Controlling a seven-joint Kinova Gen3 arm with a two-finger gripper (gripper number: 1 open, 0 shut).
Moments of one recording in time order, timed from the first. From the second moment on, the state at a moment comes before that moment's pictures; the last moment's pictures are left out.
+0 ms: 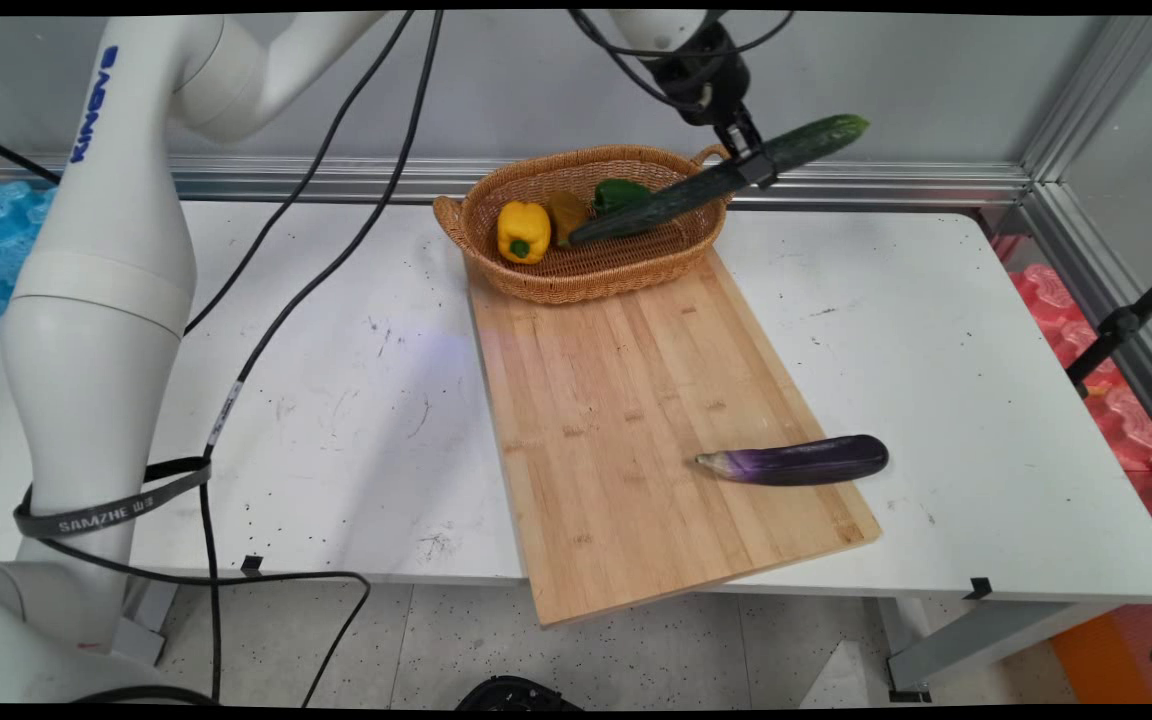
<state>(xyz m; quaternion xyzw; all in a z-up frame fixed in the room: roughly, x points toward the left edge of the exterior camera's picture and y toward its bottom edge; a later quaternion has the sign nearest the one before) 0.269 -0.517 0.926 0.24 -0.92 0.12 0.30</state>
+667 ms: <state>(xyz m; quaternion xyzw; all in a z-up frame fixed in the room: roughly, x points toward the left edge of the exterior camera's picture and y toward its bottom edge) 0.211 -0.444 0.922 0.27 -0.92 0.07 0.28</state>
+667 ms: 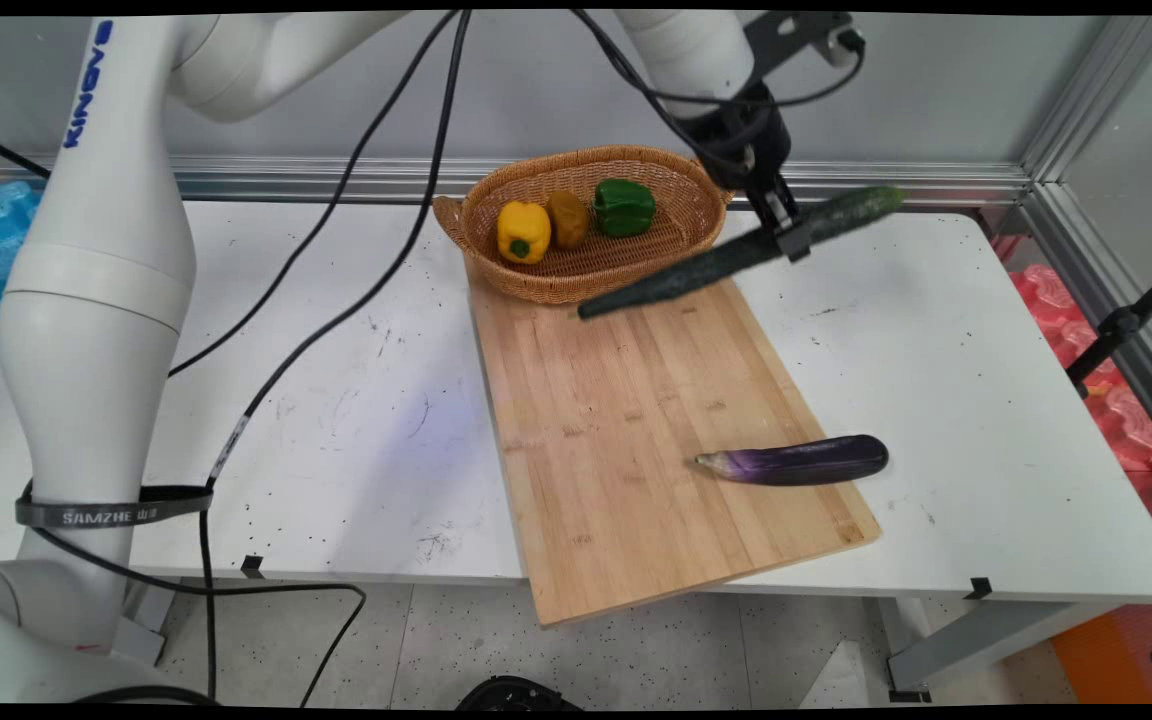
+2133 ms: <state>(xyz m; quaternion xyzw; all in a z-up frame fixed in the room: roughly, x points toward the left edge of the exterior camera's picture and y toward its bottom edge) 0.204 -0.342 0.833 0.33 -0.92 0.02 0.22</state>
